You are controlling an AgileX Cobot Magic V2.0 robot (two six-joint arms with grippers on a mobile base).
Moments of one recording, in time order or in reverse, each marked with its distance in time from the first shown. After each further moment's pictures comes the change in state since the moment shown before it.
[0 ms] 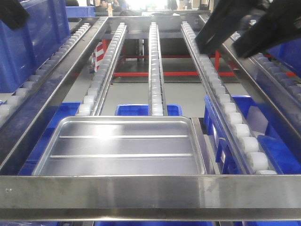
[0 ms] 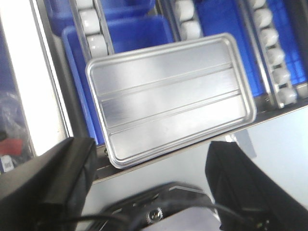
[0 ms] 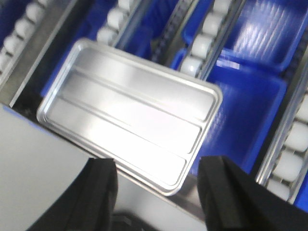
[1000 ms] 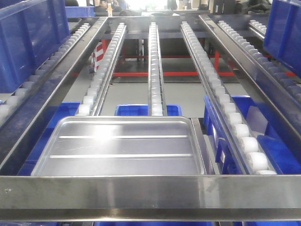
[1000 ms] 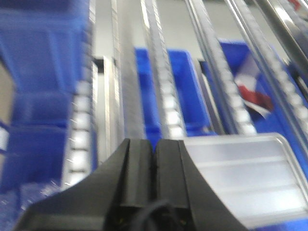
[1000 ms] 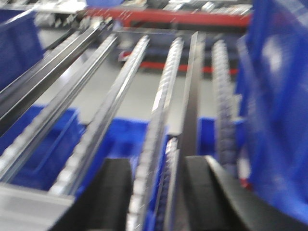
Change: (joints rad) left arm 0.173 -0.512 0.320 0.101 -0.301 -0.003; right arm -0.373 -0.725 0.331 -0.158 -0.245 -0.069
